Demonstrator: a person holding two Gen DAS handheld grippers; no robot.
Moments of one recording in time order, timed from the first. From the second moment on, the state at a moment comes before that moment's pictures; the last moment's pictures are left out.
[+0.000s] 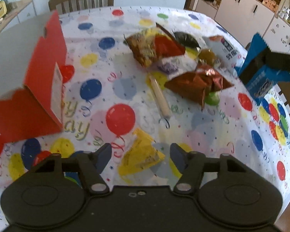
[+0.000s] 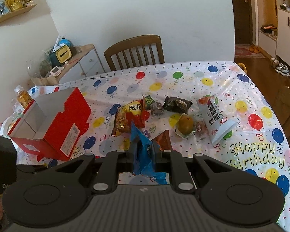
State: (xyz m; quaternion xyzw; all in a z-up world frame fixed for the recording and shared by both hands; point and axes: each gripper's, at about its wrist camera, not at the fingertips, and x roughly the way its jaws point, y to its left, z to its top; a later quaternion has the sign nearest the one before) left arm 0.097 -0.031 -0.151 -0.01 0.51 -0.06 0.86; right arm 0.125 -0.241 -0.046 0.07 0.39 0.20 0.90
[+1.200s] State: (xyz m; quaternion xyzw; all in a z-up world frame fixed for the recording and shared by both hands) left arm 0.100 0.030 -0.048 -0.05 0.43 -0.01 0.90; right arm 0.138 -0.176 -0.007 0.03 0.35 0.28 0.89
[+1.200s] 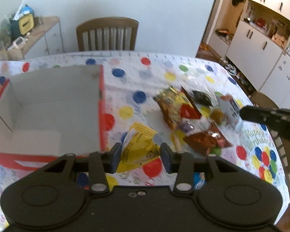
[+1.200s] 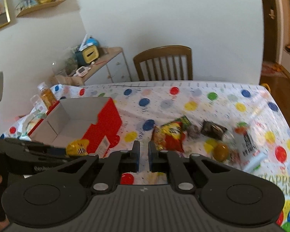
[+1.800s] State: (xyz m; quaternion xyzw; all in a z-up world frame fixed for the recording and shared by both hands) left arm 0.092 0.051 -0.056 -0.06 0.44 -0.02 0.89; right arm 0.122 -0.183 -0.084 0.05 0.47 0.22 0.85
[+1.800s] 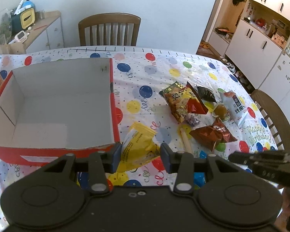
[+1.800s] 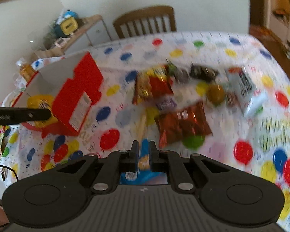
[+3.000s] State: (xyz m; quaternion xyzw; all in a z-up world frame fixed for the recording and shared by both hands) left arm 0.106 0.066 -0.065 -0.04 0.45 -0.07 0.89; right arm 0.141 -0.140 -0.138 0.16 0.57 0.01 0.81
